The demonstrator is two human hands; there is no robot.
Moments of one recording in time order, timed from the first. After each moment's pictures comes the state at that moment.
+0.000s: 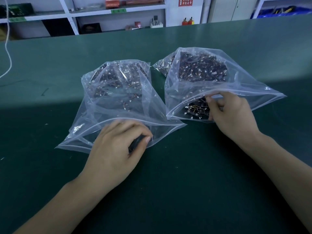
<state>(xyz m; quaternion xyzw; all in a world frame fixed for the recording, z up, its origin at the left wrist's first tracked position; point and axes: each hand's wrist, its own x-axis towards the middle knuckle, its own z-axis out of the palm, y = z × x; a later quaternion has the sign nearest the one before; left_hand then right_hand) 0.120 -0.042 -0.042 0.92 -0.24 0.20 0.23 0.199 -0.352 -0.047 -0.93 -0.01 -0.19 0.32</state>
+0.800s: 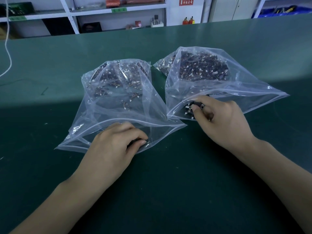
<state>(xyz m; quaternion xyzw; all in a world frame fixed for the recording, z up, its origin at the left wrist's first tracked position) 0.121 -0.035 -0.038 0.95 -0.20 0.14 0.21 0.179 -0.327 -0.042 -0.90 -0.17 -0.27 0.29</state>
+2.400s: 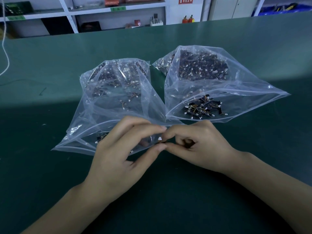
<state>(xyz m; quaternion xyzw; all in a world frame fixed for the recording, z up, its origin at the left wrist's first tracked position) 0.103 -0.066 -0.031 0.82 -0.30 0.29 0.38 0.153 -0.290 -0.048 -0.81 -0.39 -0.18 0.39</state>
